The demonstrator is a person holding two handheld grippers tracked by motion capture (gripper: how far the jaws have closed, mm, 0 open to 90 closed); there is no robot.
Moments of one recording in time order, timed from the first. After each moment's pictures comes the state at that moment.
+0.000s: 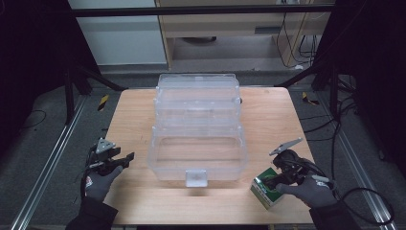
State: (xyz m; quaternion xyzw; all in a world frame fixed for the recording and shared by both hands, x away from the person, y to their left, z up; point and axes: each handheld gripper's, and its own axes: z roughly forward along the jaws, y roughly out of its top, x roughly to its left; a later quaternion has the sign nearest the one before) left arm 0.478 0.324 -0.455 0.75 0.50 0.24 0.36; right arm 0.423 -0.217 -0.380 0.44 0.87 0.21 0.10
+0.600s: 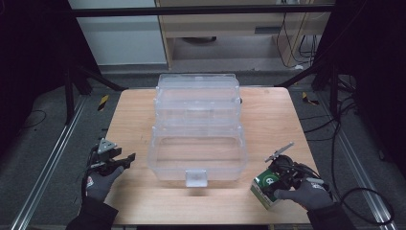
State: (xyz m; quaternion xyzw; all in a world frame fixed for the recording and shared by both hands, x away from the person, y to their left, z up) left arm 0.478 0.321 -0.457 0.75 0.50 0.24 0.36; right arm 0.421 -0.211 -0.399 0.44 0.88 0.16 0.06
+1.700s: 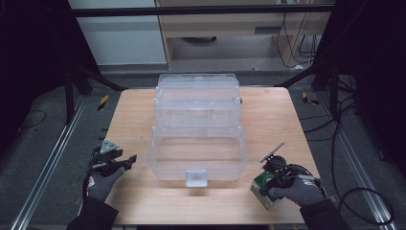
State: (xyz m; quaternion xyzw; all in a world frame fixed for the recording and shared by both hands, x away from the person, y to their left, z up) left arm 0.480 0.320 -0.463 0.76 0.50 0.23 0.35; right arm 0.438 -0.205 -0.423 0.46 0.88 0.10 0.02
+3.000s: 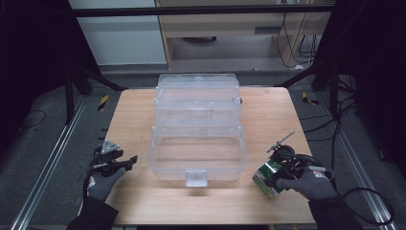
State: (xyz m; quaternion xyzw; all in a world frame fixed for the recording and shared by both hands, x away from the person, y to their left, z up) left arm 0.480 0.318 -0.464 0.76 0.49 0.23 0.34; right arm 0.441 -0.216 -0.380 0.45 0.88 0.13 0.05
